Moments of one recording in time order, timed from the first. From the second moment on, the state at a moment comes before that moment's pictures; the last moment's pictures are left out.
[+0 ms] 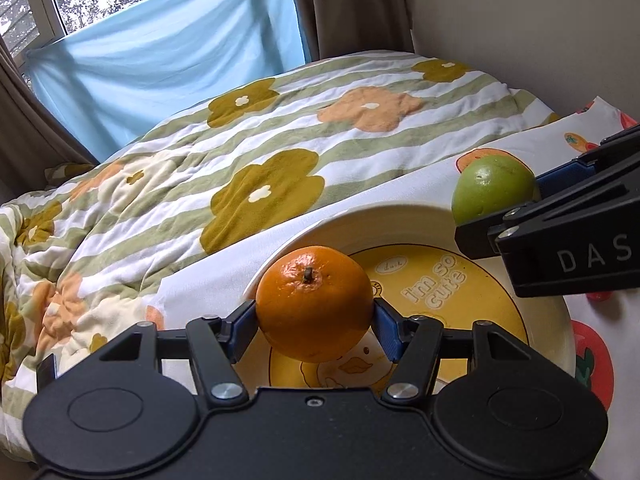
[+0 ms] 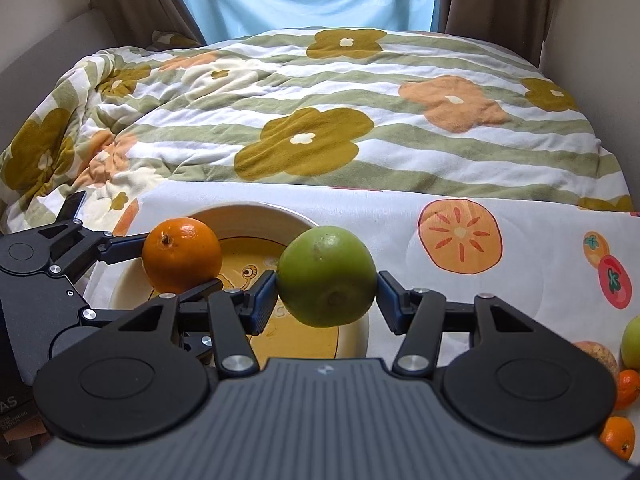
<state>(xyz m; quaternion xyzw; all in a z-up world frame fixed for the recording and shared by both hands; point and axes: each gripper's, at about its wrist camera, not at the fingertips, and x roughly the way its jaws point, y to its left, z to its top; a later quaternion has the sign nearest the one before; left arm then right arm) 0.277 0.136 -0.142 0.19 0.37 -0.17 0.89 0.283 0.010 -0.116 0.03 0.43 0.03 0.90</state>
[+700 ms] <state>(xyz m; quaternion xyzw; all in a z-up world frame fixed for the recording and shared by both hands) 0.246 0.166 -0.126 0.17 0.39 -0.14 0.89 0.293 0.036 -0.130 -0.05 0.43 0.11 0.89</state>
